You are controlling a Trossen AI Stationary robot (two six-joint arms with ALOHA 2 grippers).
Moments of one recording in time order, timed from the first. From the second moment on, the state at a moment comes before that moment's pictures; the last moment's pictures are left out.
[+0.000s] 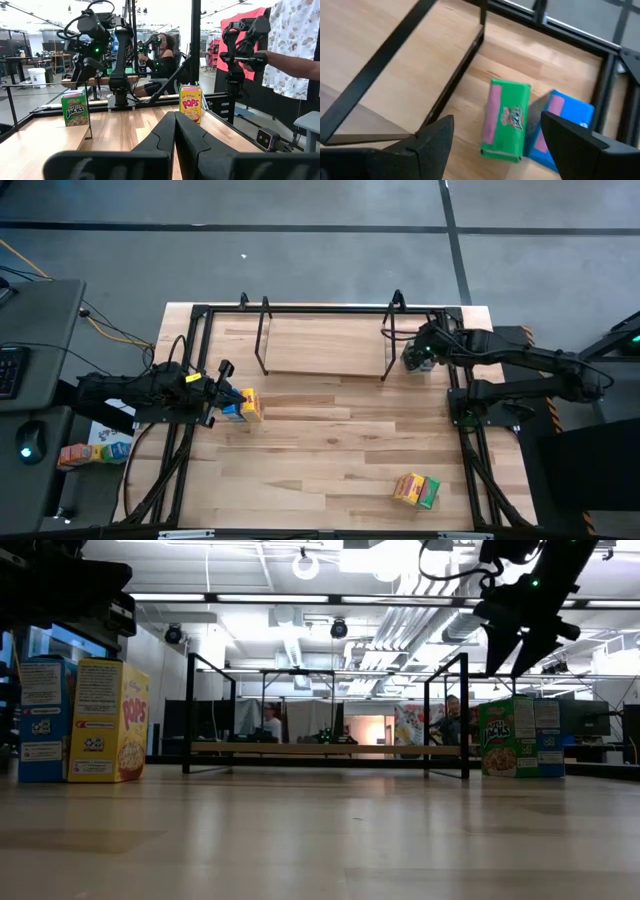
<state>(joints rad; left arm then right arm) -0.03 0.00 0.01 0.13 0.20 0.01 -0.32 0.94 0.83 -0.97 0.44 0.67</state>
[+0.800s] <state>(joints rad) -0.03 0.00 0.01 0.13 0.20 0.01 -0.37 0.94 0.83 -0.94 0.38 0.61</state>
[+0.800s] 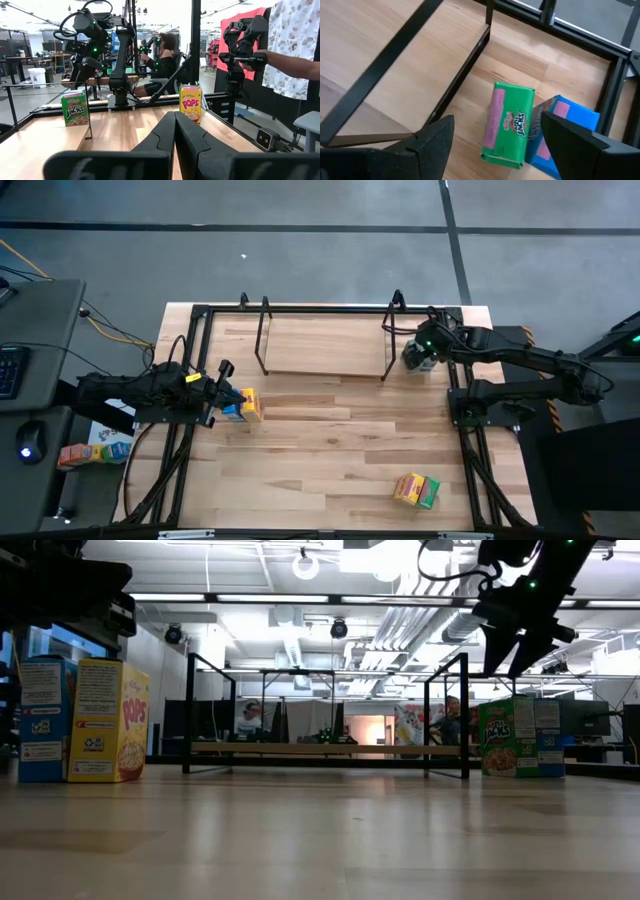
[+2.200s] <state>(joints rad) -0.03 0.00 0.01 0.13 0.20 0.01 -0.46 1.19 0.83 -0.93 0.36 0.56</state>
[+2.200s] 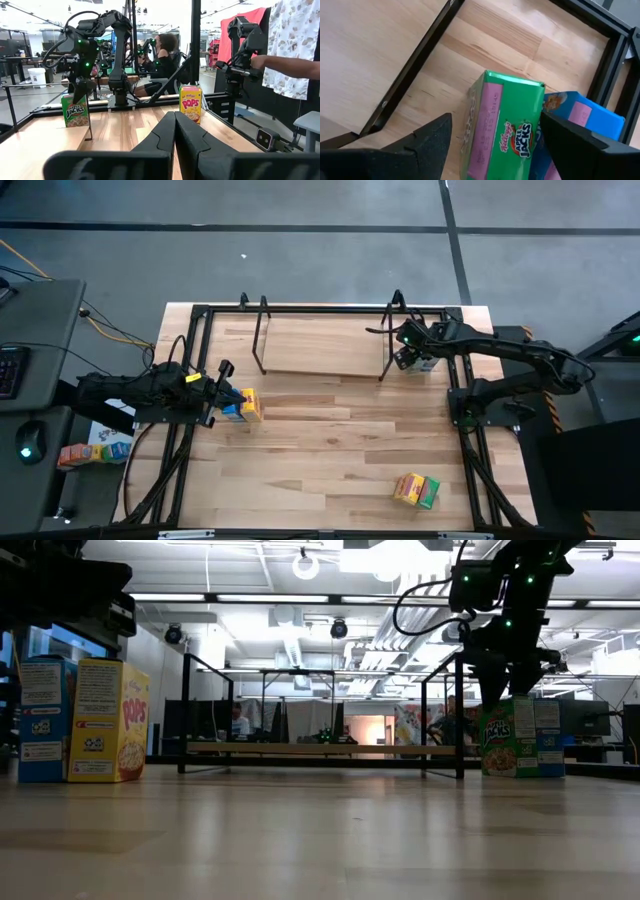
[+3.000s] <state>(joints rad) -0.03 0.00 0.01 0.13 0.20 0.01 -0.46 1.18 0.90 -1.02 0.27 0.53</state>
